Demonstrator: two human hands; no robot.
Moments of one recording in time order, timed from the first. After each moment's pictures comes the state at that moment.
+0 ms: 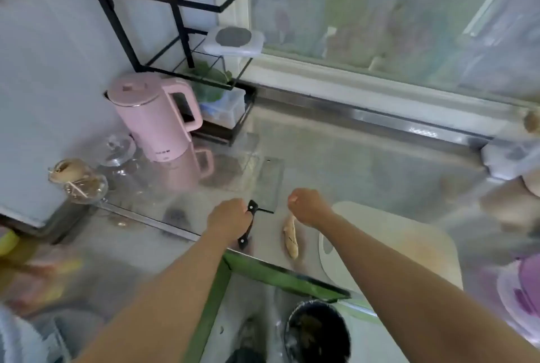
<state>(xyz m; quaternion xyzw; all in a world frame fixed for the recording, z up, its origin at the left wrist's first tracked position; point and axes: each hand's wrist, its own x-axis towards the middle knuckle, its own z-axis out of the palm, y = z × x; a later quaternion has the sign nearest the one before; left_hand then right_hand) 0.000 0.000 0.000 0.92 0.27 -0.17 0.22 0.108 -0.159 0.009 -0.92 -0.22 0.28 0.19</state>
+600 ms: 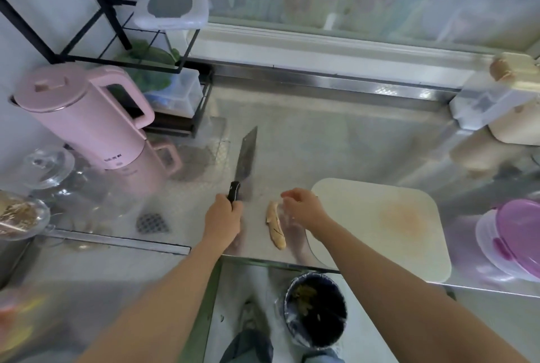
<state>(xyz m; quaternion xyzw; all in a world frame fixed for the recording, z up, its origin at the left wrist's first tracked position) 0.022 -0.016 -0.047 0.84 0.32 -0.08 0.43 0.099 -0.187 -0.034 -0.86 0.01 0.30 0.42</state>
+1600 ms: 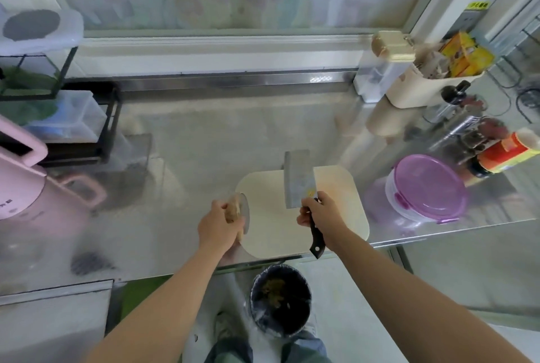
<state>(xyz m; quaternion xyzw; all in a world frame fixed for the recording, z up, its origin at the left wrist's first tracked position) 0.054 -0.146 -0.049 0.89 0.22 -0.14 0.37 0.085 -0.364 -0.016 -0.68 0.26 0.19 0.66</state>
